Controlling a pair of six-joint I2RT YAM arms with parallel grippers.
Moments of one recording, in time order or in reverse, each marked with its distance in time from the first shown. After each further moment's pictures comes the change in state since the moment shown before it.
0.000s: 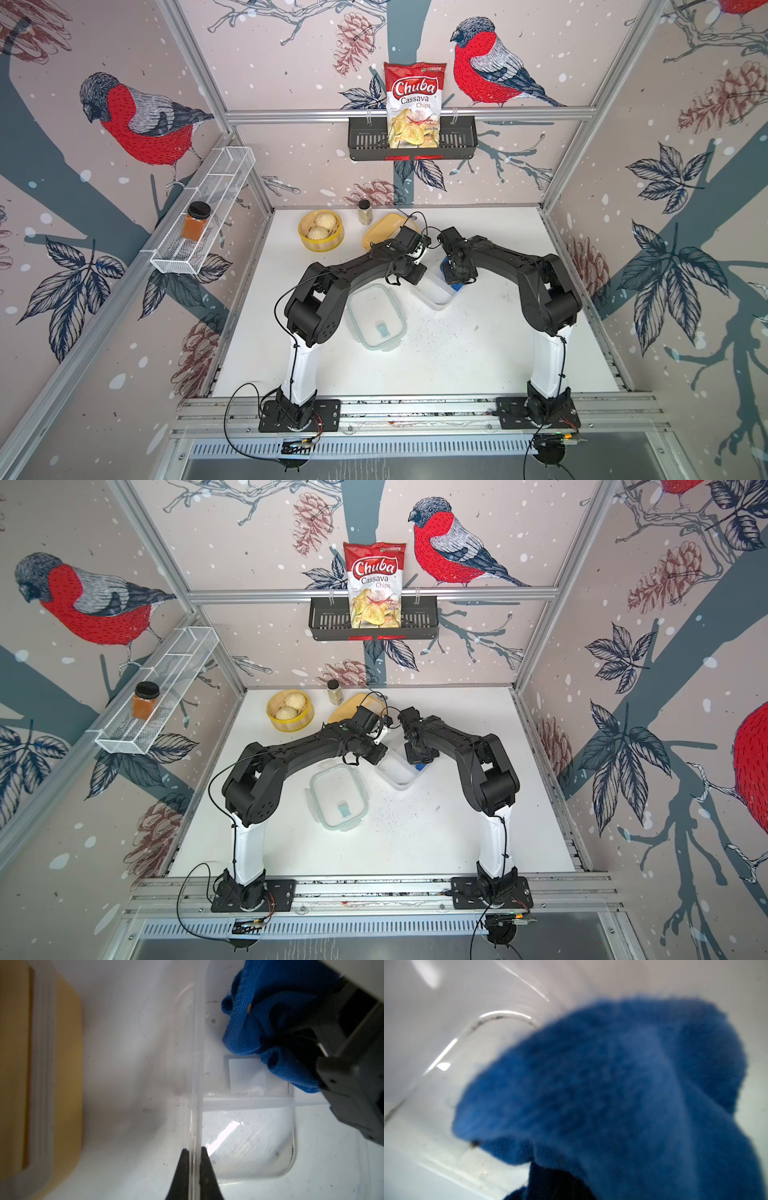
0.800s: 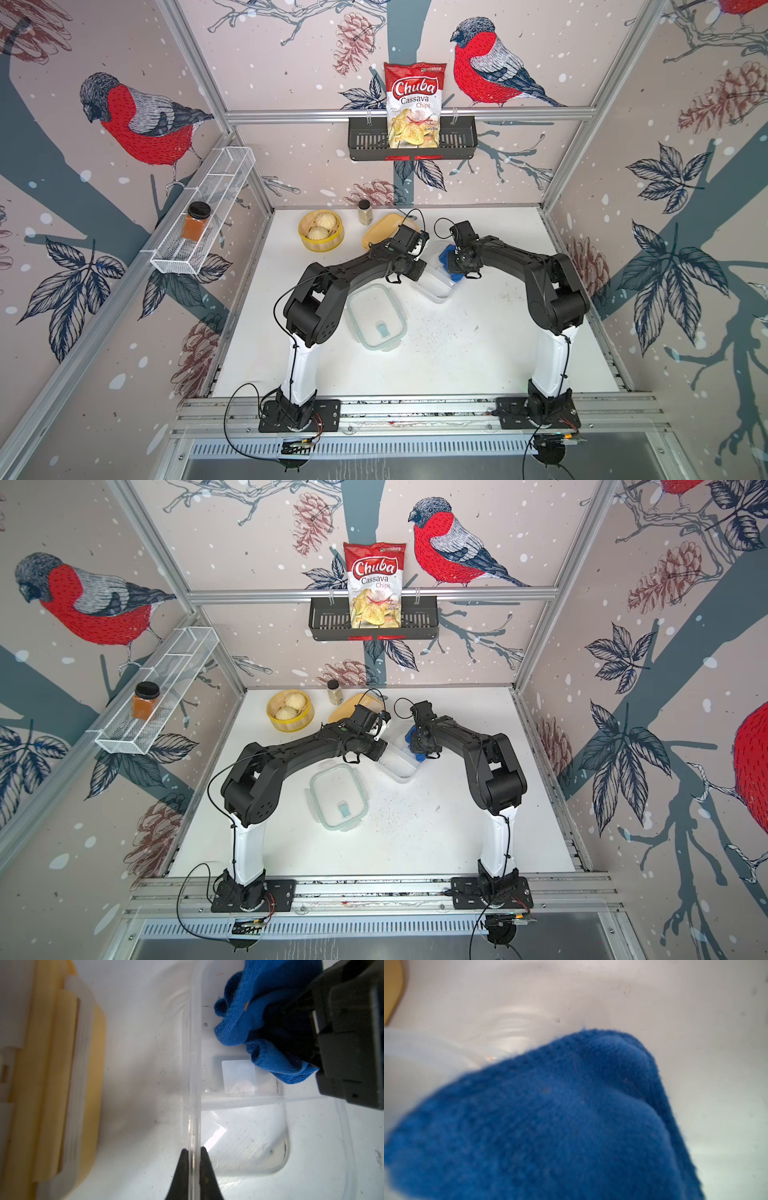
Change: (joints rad) left arm 0.003 -0.005 -0.004 0.049 -0.026 -0.040; right arm -0.089 -0.031 -0.061 0.267 -0.201 0.115
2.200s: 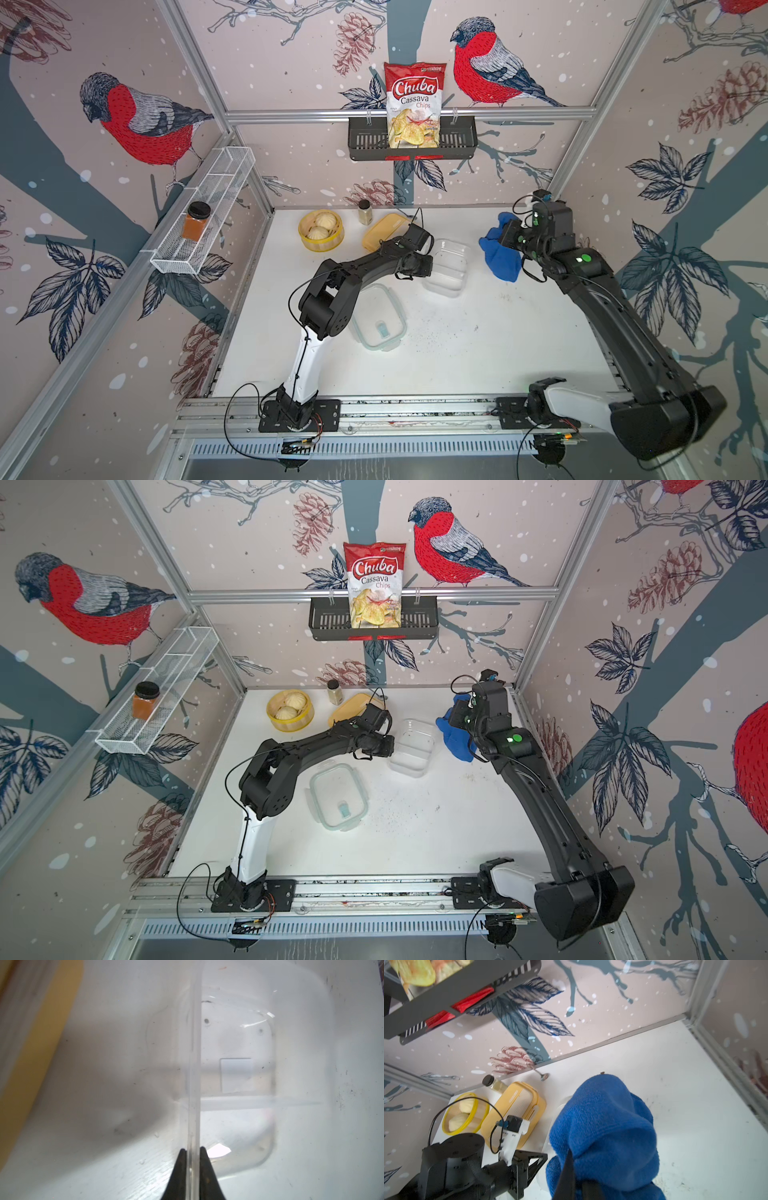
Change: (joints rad) left arm -0.038 0.125 0.151 -0.058 0.059 -0.414; right arm -0.133 -0.828 -0.128 -0.079 0.077 0.071
